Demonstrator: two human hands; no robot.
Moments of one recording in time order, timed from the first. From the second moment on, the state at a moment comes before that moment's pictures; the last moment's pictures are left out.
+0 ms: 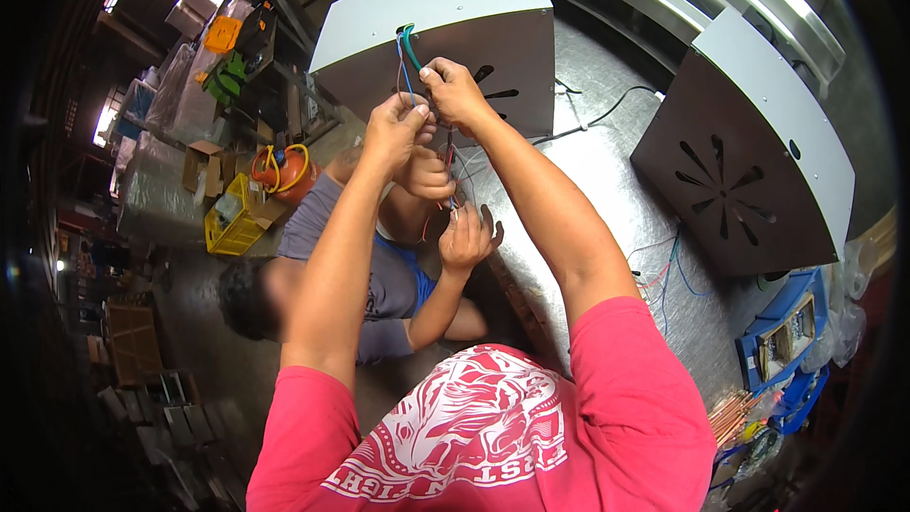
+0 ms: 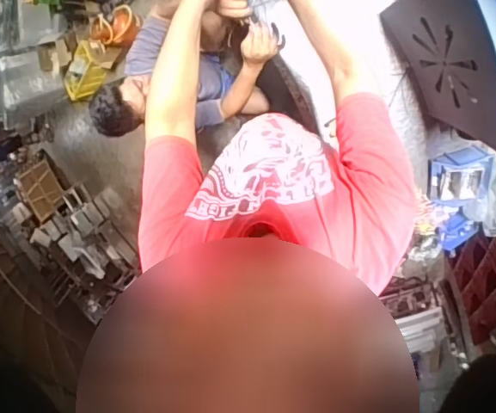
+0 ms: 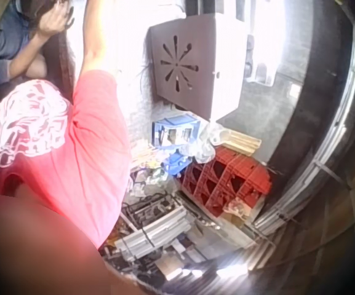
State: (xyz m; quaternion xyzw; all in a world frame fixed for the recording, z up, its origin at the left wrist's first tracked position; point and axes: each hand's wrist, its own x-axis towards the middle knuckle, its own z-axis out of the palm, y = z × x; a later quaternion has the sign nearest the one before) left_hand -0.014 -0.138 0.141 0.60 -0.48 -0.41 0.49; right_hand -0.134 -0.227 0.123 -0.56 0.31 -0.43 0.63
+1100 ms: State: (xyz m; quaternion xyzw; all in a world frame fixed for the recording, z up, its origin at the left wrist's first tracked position) left_hand -0.018 -0.138 0.144 0.60 -0.46 -0.43 0.50; right_hand -0.150 -0.241 0.131 -0.52 0.27 -0.37 0.72
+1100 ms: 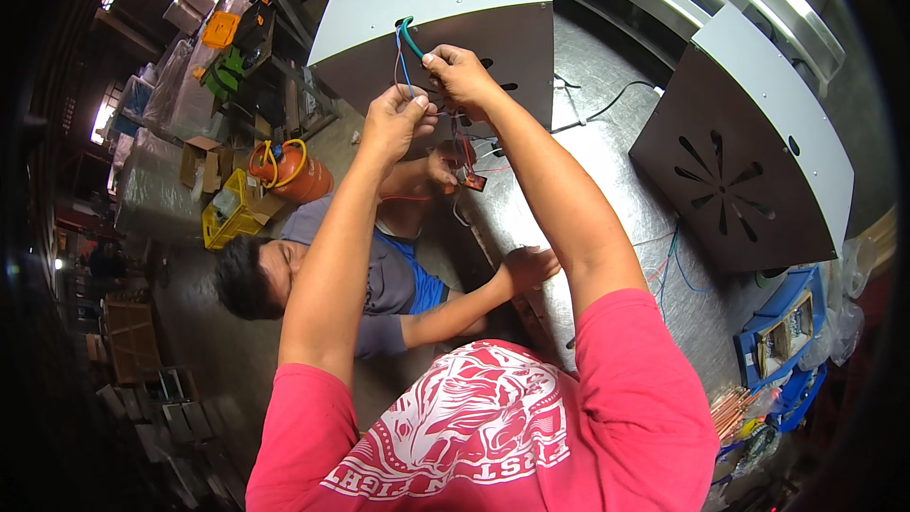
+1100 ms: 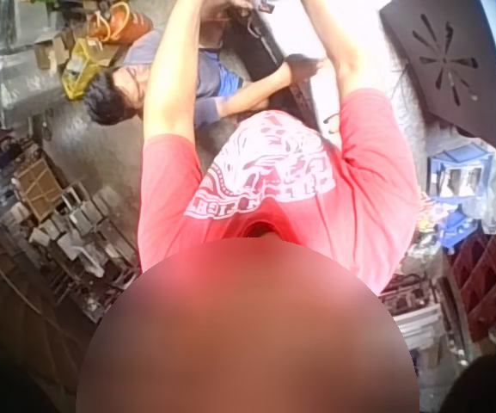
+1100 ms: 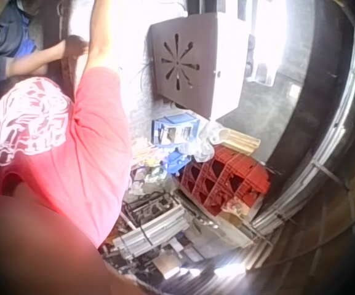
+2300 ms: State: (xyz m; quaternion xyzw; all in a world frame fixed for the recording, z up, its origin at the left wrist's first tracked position) left_hand 0.004 -0.129 0.124 0.63 -0.43 -0.43 0.49; right_hand -0.167 -0.228 0.095 -0.65 0.23 -0.25 0.68
